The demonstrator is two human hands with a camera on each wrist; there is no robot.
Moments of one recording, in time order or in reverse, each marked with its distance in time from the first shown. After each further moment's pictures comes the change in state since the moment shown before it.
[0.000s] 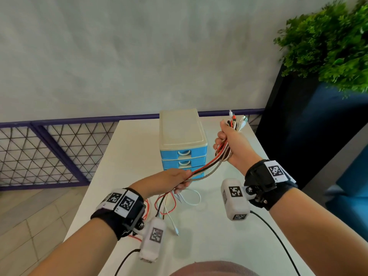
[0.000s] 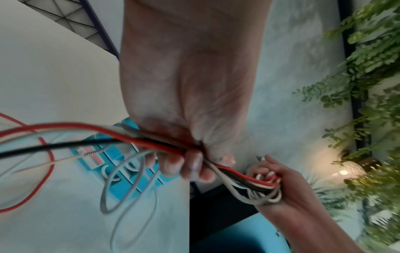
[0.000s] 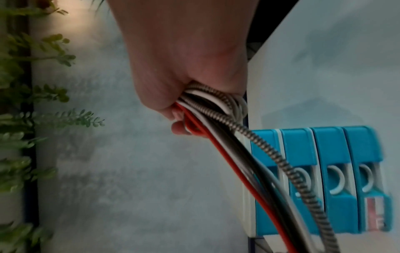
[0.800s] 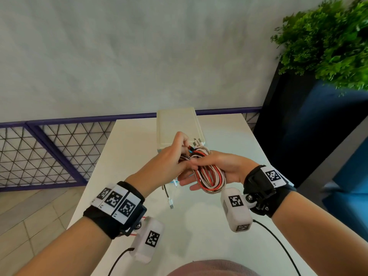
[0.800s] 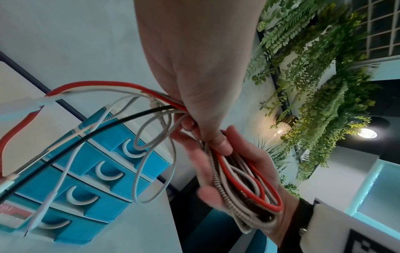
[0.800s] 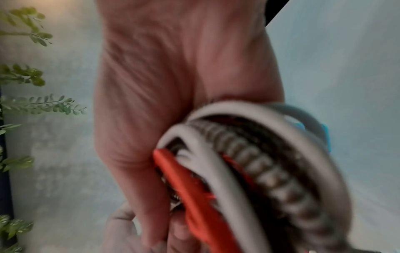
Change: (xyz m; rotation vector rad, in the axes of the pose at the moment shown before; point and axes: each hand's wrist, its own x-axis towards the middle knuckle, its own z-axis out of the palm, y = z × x) left_hand -0.011 0.054 -0.003 0.395 0.414 0.263; right_hand -0.032 0.014 -0.003 -0.394 -0.814 0.502
